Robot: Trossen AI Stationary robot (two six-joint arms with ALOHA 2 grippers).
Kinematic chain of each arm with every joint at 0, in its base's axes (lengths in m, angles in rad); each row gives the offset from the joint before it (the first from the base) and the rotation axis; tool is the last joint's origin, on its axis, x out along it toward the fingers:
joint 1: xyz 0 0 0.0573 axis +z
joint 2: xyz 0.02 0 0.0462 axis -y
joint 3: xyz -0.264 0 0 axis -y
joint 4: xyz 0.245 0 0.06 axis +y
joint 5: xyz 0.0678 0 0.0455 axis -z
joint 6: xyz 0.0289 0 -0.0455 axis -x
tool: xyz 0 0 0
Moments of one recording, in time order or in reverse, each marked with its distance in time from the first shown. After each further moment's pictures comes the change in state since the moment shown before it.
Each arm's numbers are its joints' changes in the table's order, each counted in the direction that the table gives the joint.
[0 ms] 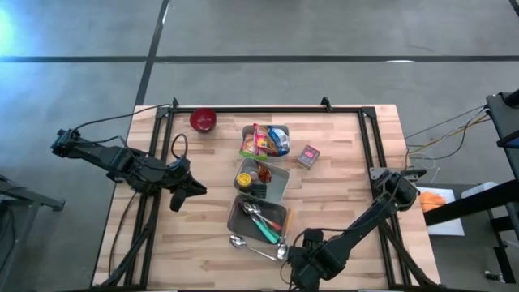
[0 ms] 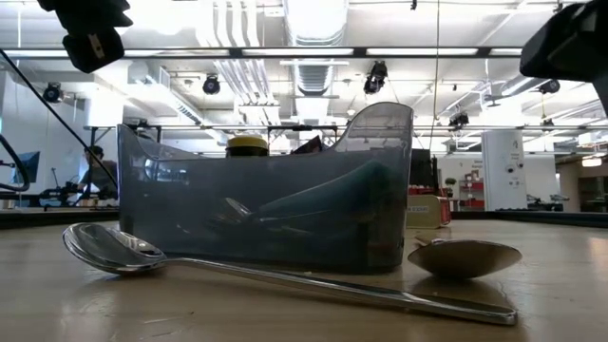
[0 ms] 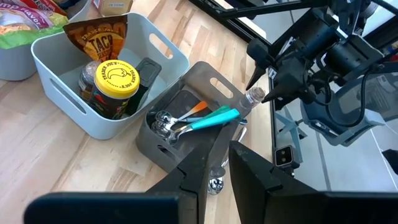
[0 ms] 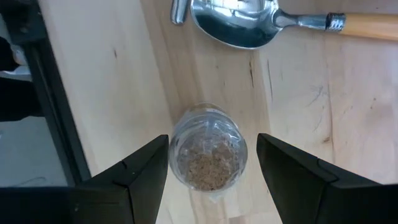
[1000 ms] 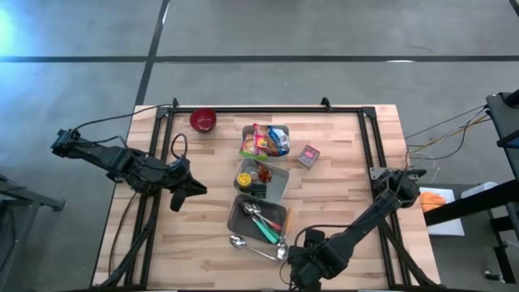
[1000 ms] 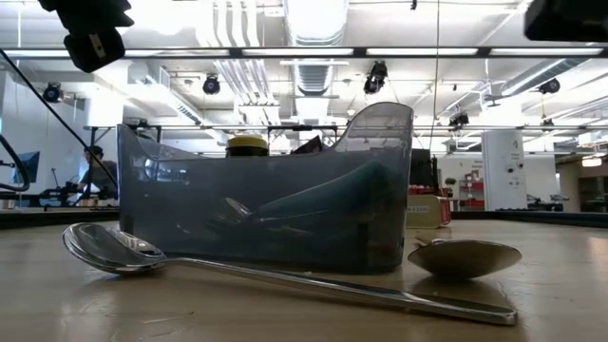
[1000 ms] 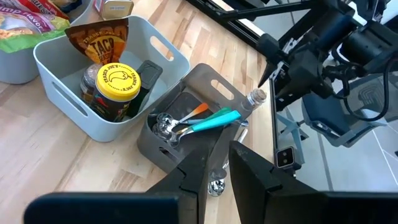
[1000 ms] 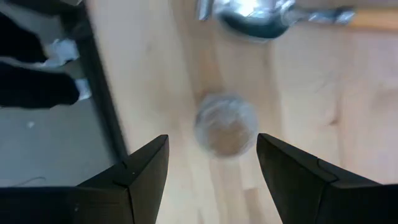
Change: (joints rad) left arm 0.000 0.000 0.000 -0.003 -0.008 -0.008; right arm -0.008 0.029 0.070 0.065 -0.073 -0.014
